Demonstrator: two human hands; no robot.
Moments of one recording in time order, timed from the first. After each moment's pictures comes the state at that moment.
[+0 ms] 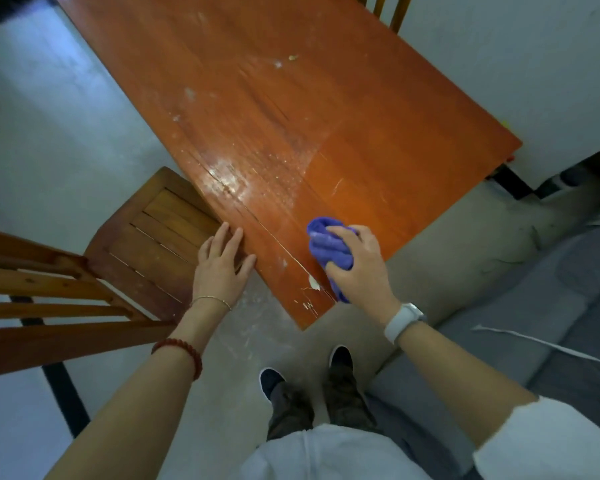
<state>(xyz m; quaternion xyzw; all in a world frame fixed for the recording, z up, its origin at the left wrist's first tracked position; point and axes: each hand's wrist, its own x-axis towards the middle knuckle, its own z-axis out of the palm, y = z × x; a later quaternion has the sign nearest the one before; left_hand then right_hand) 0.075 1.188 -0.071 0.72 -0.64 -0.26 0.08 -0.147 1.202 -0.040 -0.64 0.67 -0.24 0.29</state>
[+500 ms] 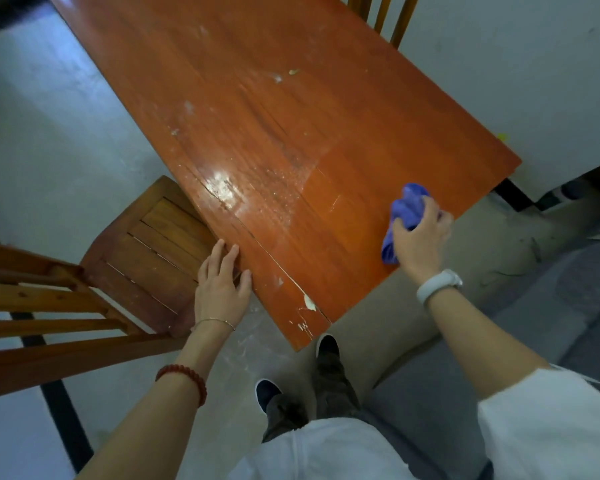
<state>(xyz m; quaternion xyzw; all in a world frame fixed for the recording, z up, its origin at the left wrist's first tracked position) 0.060 1.189 -0.074 0.75 -0.59 -0.27 0.12 -0.222 1.125 -0.038 -0.45 0.82 -0.29 0.18</state>
